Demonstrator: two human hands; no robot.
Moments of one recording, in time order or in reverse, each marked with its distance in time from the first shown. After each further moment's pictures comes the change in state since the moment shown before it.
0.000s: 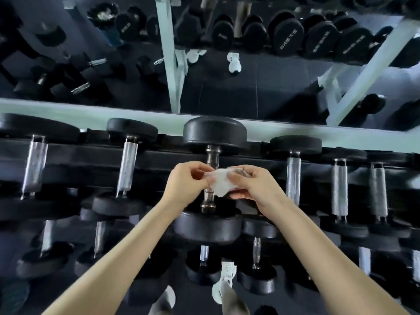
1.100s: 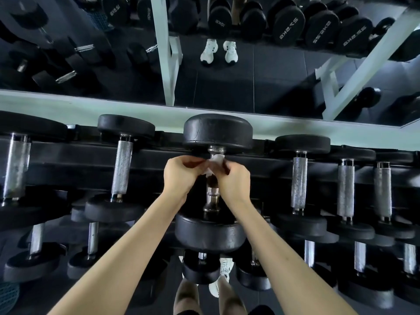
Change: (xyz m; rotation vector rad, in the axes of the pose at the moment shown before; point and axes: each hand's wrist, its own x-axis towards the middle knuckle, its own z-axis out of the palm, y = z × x) left_hand 0.046 -0.029 0.010 -0.321 0.160 -0.208; right_hand 0.054 0.029 0.055 -0.523 0.428 -0.204
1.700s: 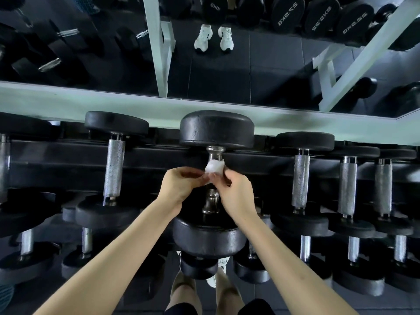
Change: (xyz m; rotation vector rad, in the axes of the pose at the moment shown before) left_hand 0.003 -0.019 -0.004 -0.054 -0.155 -0.233; right_hand -0.011 0.019 0.000 -0.052 -0.117 -0.005
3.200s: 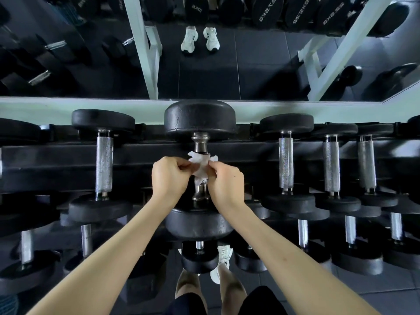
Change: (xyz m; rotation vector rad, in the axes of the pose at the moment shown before) left_hand -0.023 0.006 0.008 0.615 0.208 0.434; right_hand -0.024 -0.008 -0.007 -0.206 0.115 -0.097
